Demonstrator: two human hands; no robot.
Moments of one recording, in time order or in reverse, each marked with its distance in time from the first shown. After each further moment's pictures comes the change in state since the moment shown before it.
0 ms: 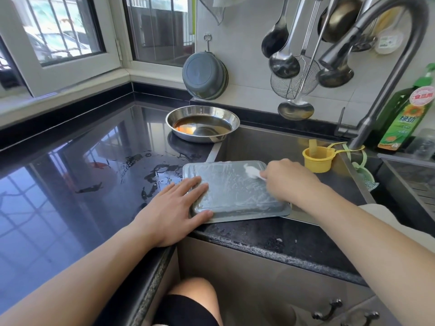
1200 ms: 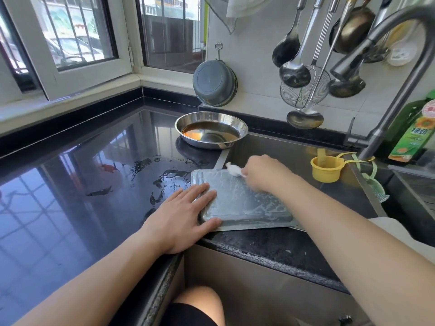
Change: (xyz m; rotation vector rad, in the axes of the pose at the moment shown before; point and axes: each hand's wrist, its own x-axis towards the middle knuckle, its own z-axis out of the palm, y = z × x) left_hand 0.001 0.000 0.001 0.026 -0.026 -0.016; right_hand 0.039 -0.053 -0.009 0.017 -0.005 -0.058
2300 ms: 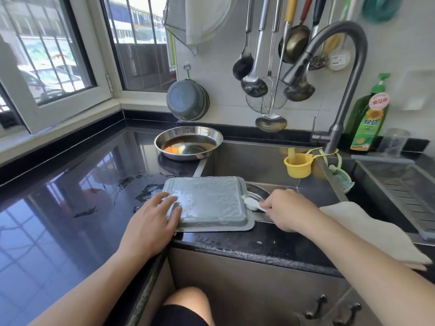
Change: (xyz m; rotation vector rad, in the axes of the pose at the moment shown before) left_hand -0.009 0.009 0.001 -0.082 0.319 -0.239; right_hand -0.100 0.093 0.026 0.068 -0.107 0.084
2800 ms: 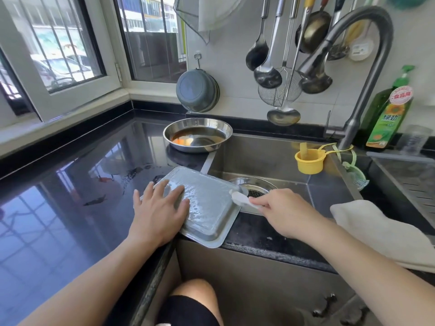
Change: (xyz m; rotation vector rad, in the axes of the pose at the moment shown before) left_hand 0.009 -0.011 0.008 0.185 -0.055 -0.101; right_hand -0.011 -0.021 0.013 0.205 0.108 -0.199
